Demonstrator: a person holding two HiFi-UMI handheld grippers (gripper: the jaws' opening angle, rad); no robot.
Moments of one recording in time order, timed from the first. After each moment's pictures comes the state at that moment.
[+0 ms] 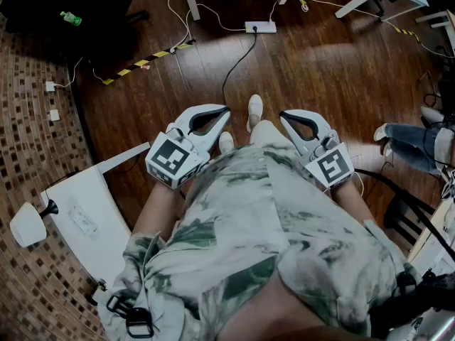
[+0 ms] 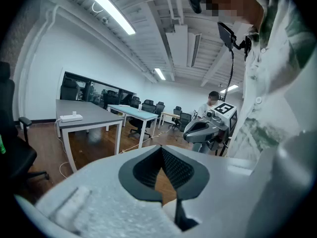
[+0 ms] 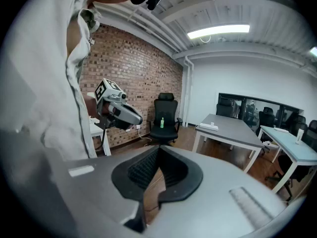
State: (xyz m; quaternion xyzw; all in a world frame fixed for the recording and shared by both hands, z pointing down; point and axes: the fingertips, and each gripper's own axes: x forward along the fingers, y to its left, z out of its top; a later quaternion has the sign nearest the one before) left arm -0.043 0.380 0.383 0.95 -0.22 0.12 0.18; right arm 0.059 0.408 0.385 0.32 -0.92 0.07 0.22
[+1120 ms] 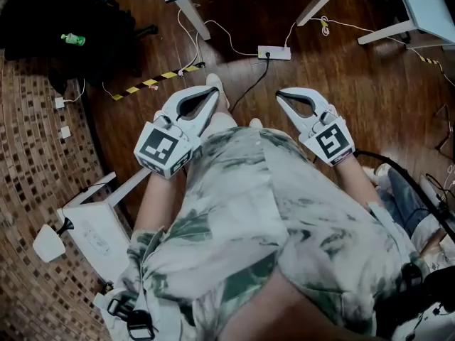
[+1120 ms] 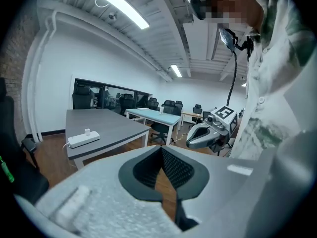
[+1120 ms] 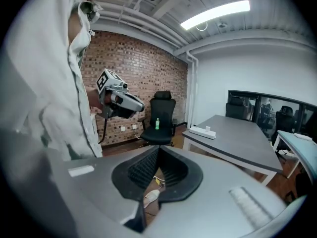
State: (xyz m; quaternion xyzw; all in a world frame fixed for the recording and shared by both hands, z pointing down) left arm -0.012 0.078 0.388 0.93 -0.30 0.14 0.14; right arm 0.106 0.102 0.427 0.25 -0.94 0.05 0.22
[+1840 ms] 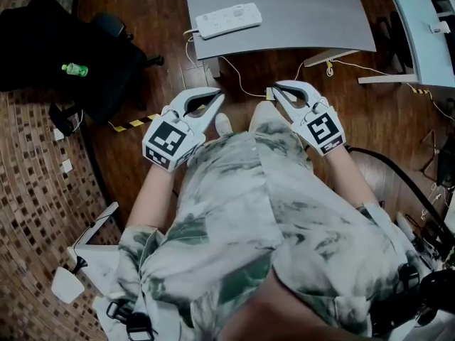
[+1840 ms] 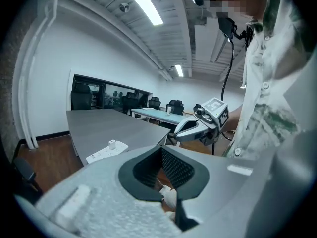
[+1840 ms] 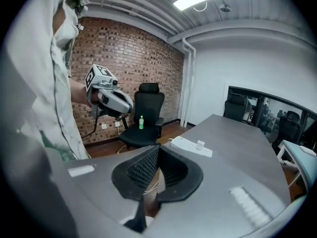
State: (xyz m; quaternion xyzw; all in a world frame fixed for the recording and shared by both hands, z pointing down) left arm -0.112 -0.144 0.420 0.94 -0.27 0.15 0.15; right arm -0.002 -0.153 0.453 0.27 -0.93 0.03 0.27
